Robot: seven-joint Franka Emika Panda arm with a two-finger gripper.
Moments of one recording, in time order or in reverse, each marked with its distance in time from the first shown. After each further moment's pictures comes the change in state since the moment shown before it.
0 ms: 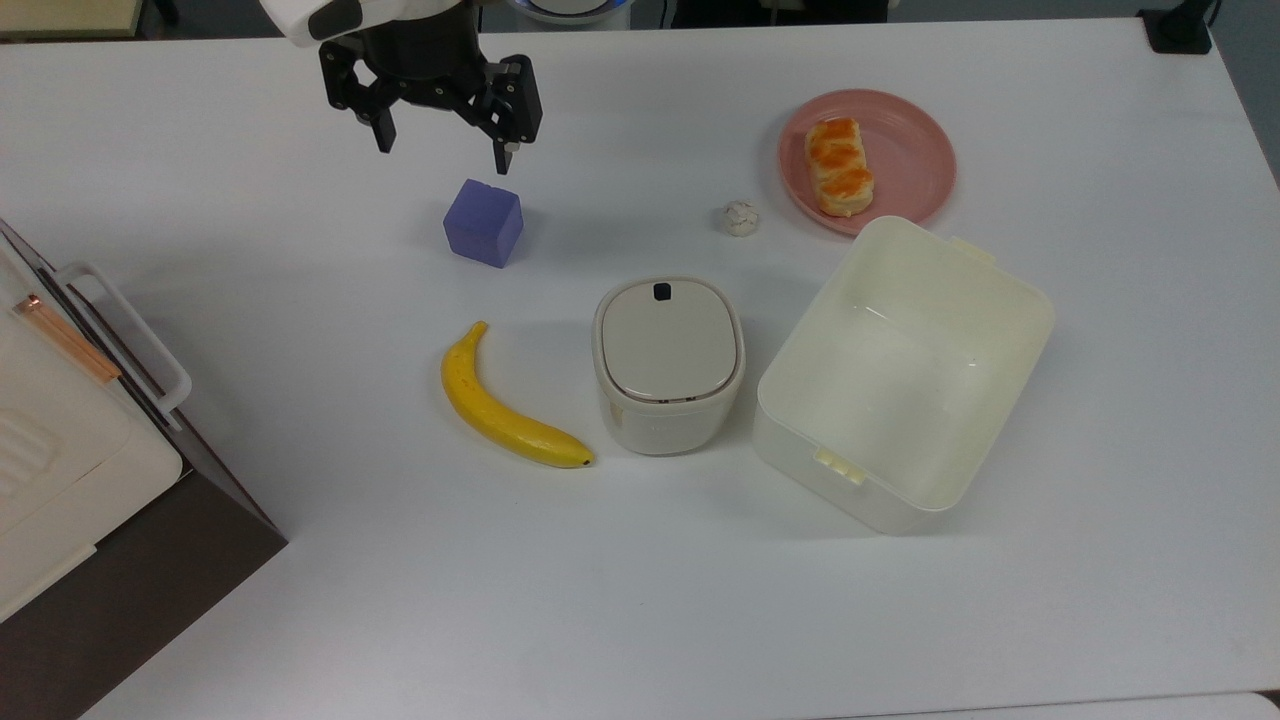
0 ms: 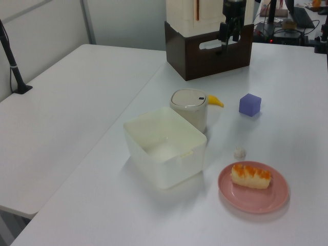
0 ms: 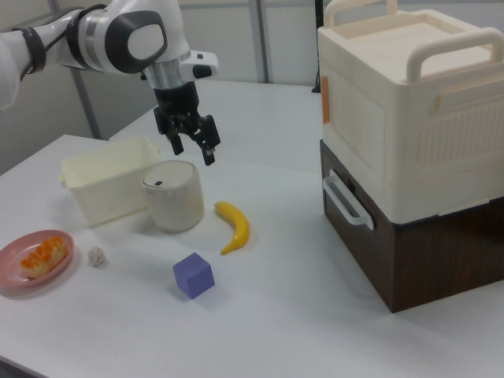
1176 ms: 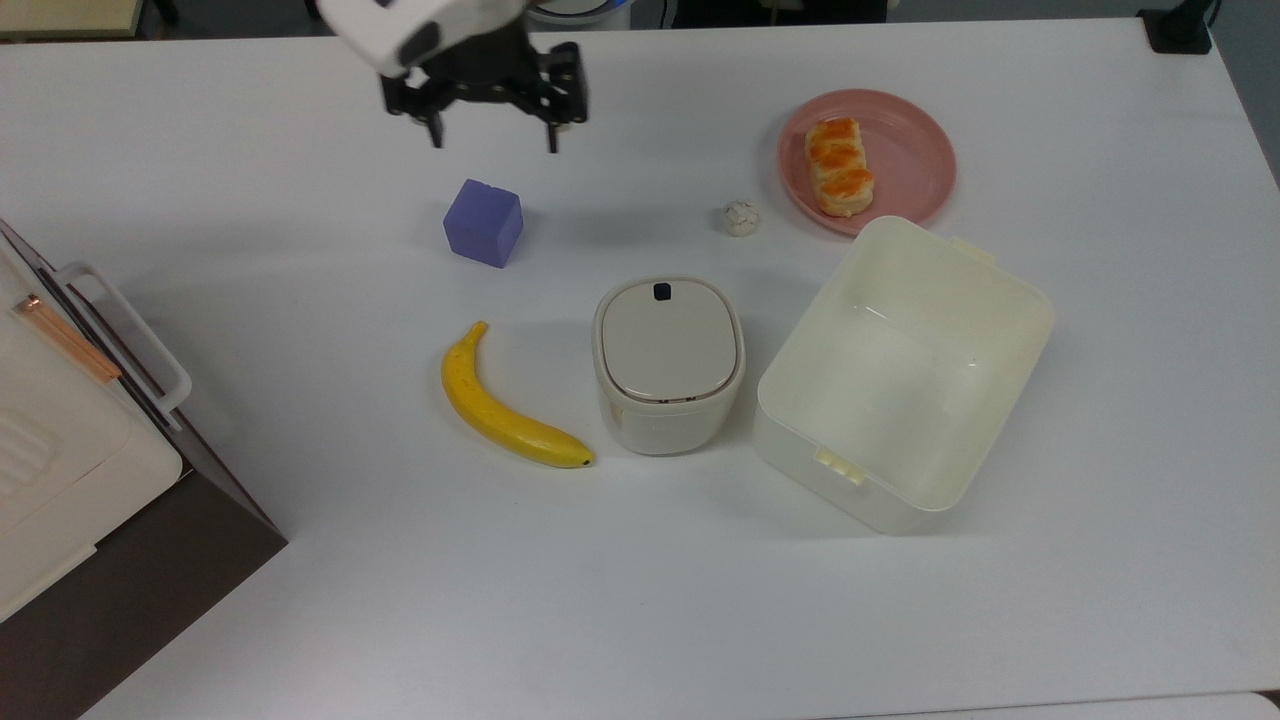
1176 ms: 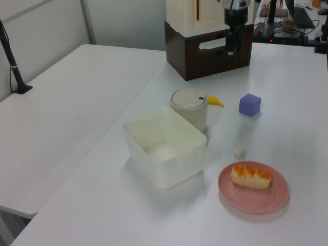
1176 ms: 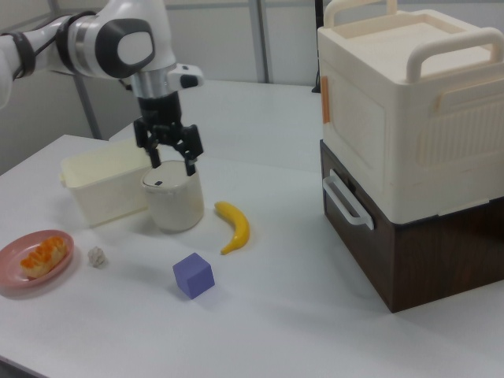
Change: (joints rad) arm 0.051 -0.014 0.013 -0.048 0.003 -0.072 -0.106
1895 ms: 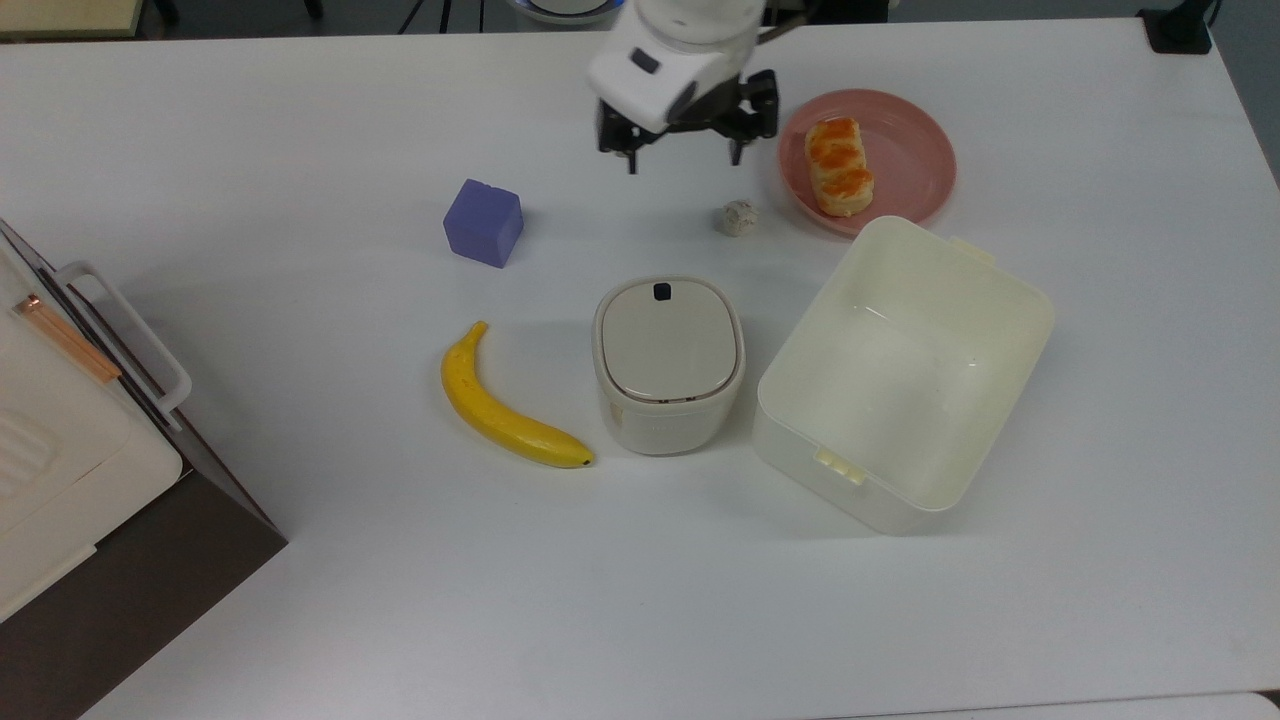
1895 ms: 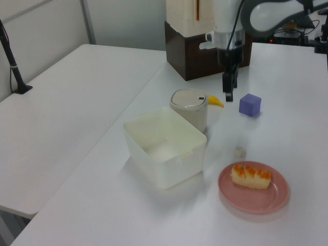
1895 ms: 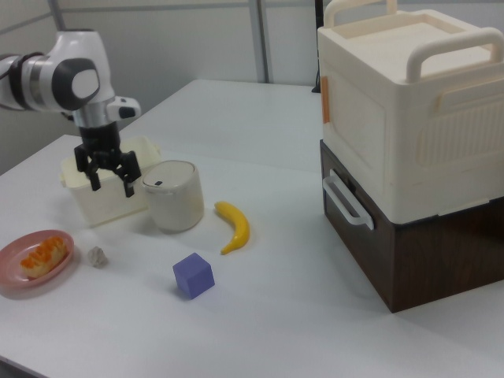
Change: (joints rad) arm 0.131 -0.006 0.140 -0.178 0.031 0.130 0.144
